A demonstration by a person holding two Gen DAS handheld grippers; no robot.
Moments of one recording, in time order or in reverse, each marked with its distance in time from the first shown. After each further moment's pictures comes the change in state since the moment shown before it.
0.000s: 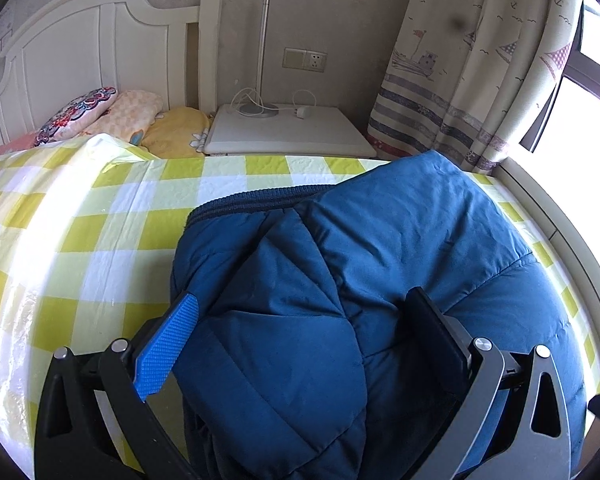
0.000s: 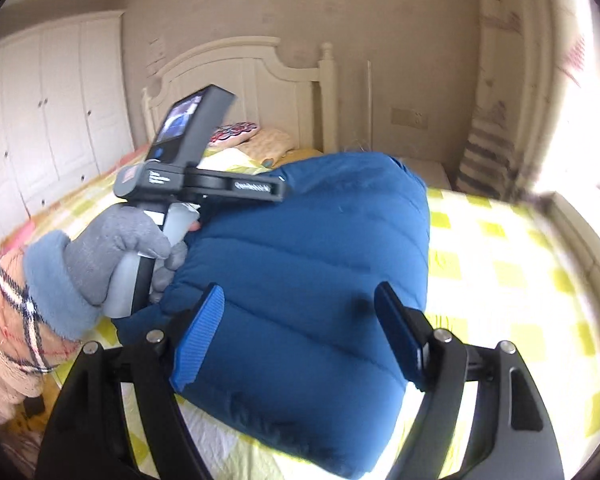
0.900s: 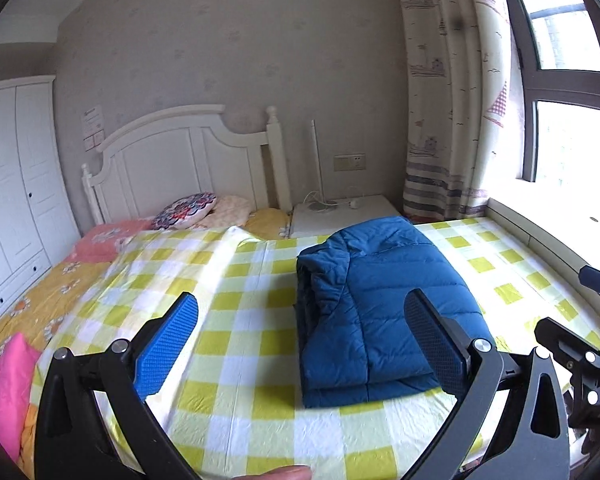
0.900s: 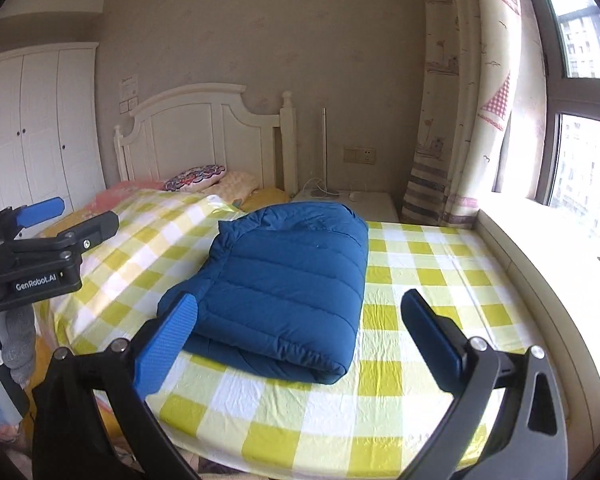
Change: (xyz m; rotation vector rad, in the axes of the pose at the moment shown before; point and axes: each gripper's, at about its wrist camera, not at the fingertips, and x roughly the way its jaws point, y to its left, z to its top) left arm -0.314 -0.072 -0.129 0.094 -0.347 0.301; right arm -0.152 0.045 0.002 0.011 -0.129 -0.169
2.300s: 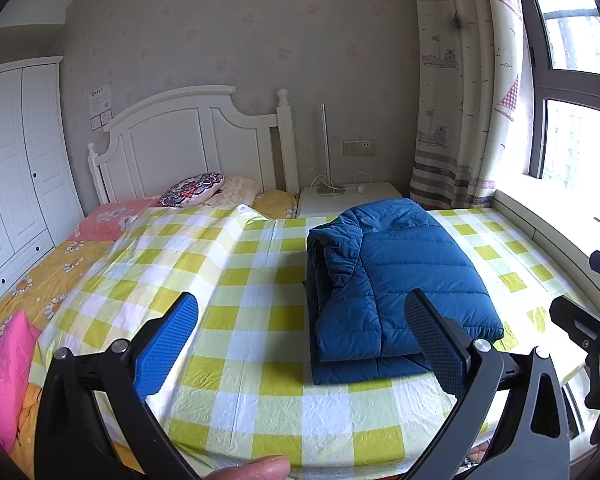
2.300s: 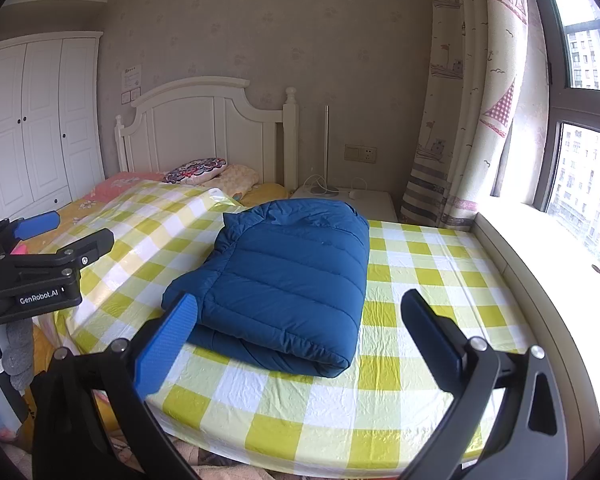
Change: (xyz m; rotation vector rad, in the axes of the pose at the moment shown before) left arm 0.003 0.015 -0.017 -0.032 0.052 0.014; right arm -0.005 0.009 0.000 -0.018 0.010 -0.013
